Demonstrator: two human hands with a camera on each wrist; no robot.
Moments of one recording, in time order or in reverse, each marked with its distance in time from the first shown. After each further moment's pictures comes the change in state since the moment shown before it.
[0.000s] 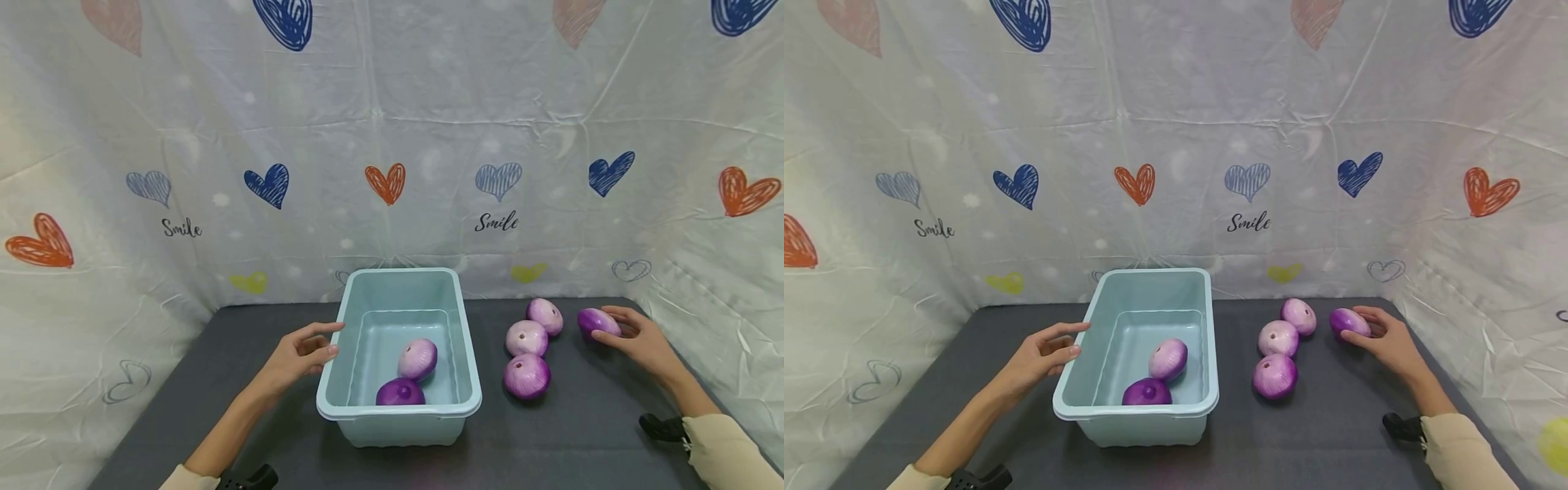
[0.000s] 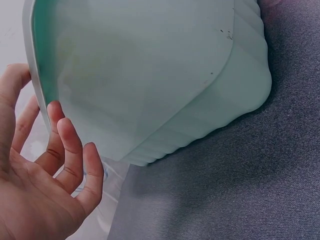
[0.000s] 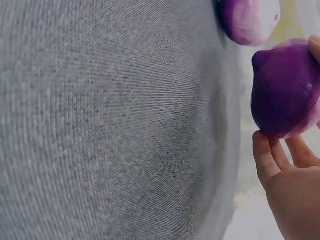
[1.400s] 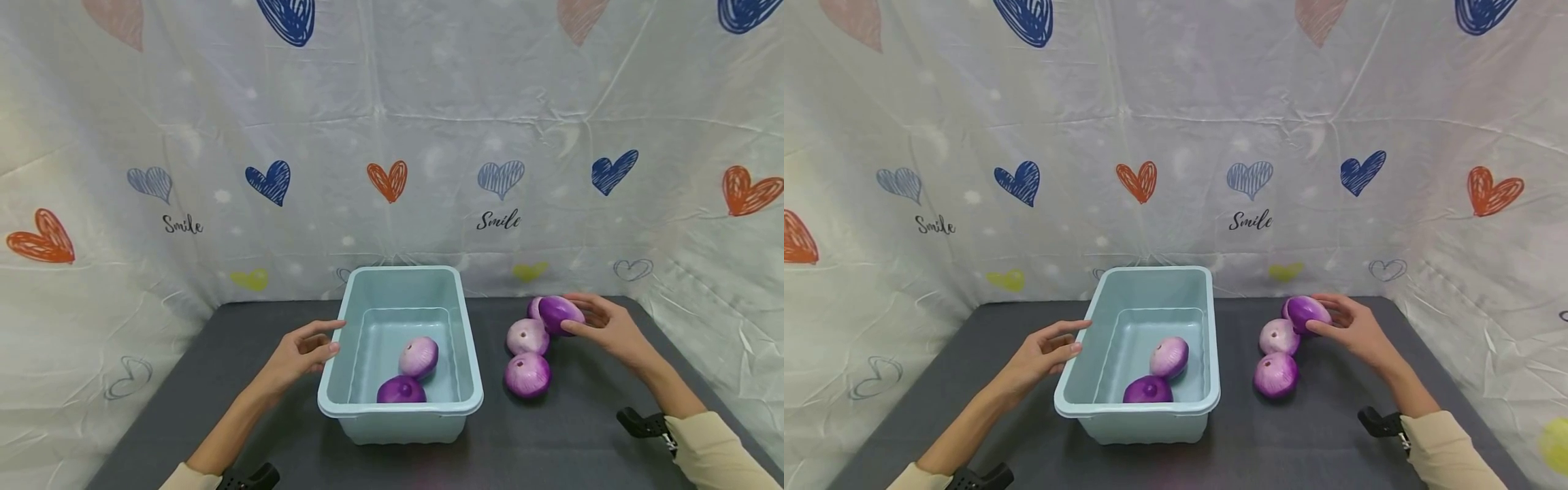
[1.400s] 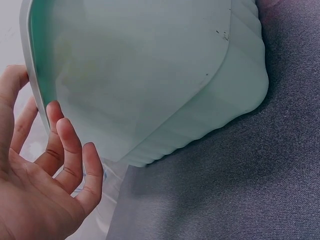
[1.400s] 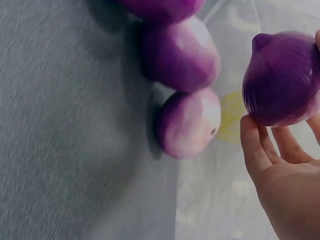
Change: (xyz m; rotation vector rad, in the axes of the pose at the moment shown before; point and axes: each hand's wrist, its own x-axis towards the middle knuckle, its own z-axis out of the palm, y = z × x) left_hand 0.000 -0.001 0.003 -0.007 0.008 0.017; right_hand 0.008 -0.066 0.027 0.194 -0.135 -0.132
